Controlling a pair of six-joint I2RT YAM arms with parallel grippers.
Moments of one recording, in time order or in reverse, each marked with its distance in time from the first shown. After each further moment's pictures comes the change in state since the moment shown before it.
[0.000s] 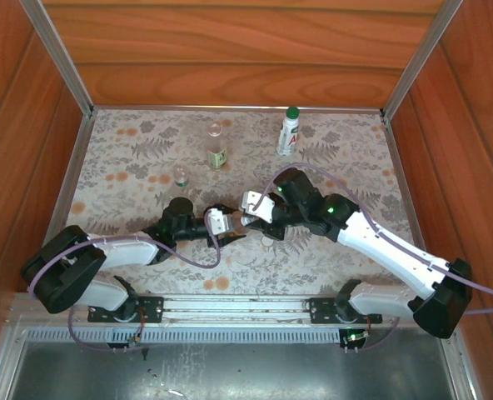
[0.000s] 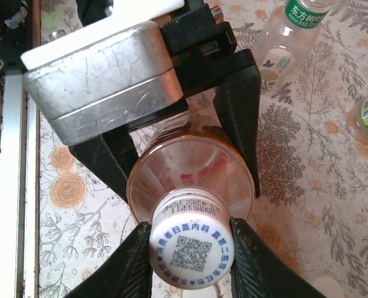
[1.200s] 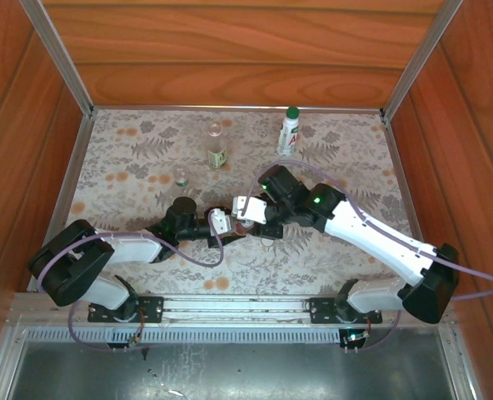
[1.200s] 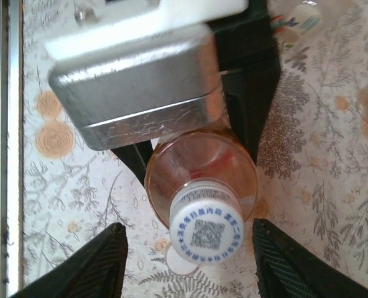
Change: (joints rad) left arm 0.000 0.058 0.012 -0.012 0.005 0.027; right arm 0.053 0.143 0.151 -0.203 0.132 -0.164
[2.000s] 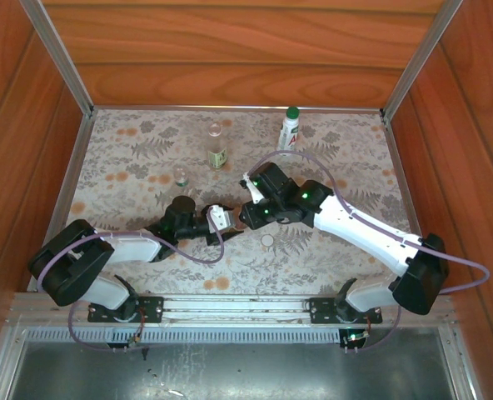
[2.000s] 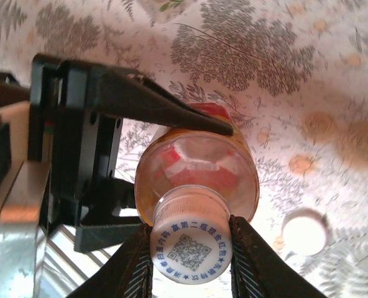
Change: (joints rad) left arm 0.013 0.000 0.000 -0.013 -0.061 -0.024; right arm 0.000 0.073 0.019 0.071 0.069 1.132
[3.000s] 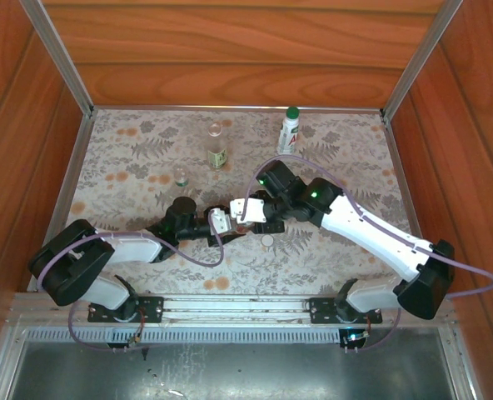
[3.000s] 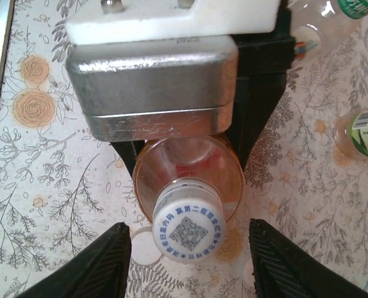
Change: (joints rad) left arm -0.012 0.002 0.000 0.024 0.039 0.036; right arm -0.005 -0.039 0.042 -0.111 -0.047 -1.336
